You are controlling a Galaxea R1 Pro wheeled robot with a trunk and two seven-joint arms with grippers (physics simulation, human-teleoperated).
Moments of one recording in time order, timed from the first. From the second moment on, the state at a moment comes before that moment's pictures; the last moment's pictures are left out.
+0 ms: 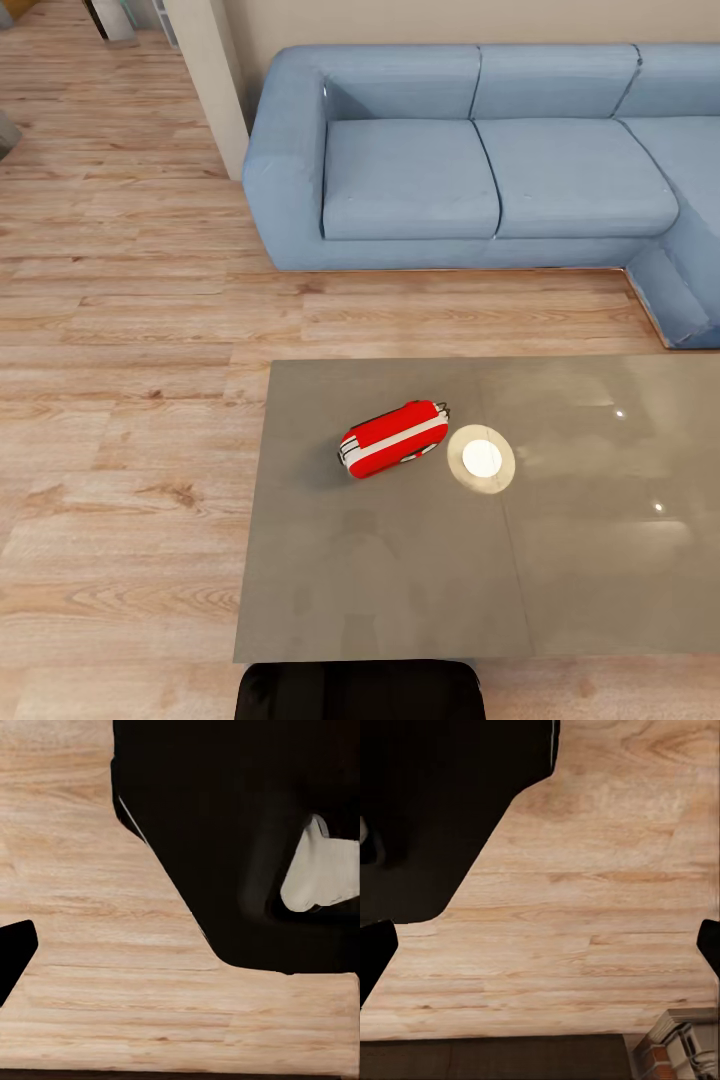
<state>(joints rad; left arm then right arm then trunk) 0.00 -0.02 0.01 -0.52 0.06 0.05 0.00 0.00 -0.05 -0.01 -0.43 0.01 0.05 0.00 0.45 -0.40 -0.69</state>
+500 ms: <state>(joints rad) -0.05 -0.02 0.01 -1.11 0.06 0.42 -0.06 -0.10 -0.13 -0.01 -1.02 0.02 0.46 -0.11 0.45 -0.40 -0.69</state>
